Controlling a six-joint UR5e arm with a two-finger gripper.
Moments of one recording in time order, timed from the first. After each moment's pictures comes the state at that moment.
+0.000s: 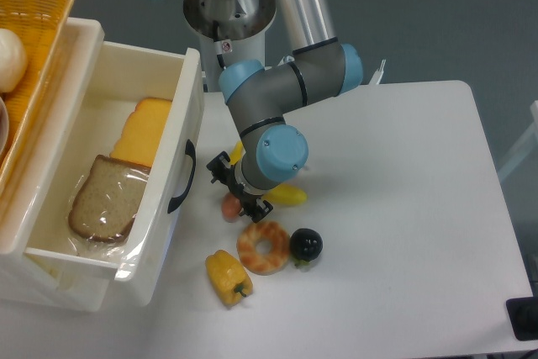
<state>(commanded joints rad) 2.40 -2.02 -1.77 -1.20 1.33 1.21</state>
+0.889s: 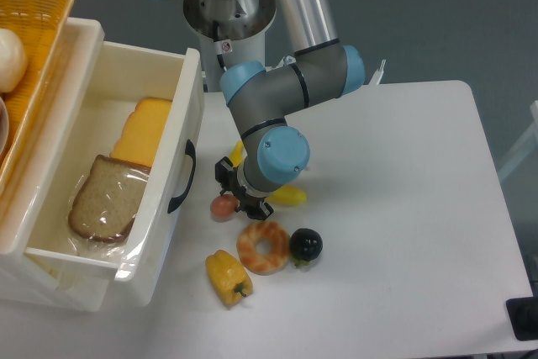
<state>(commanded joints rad) 2.40 -2.02 -1.77 -1.20 1.35 1.20</state>
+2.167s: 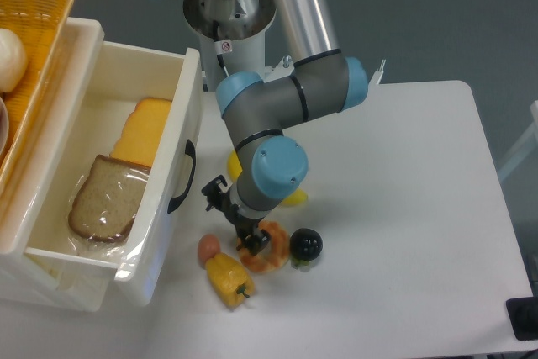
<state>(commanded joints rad) 2.34 -2.08 -1.62 -1.18 1.25 1.25</state>
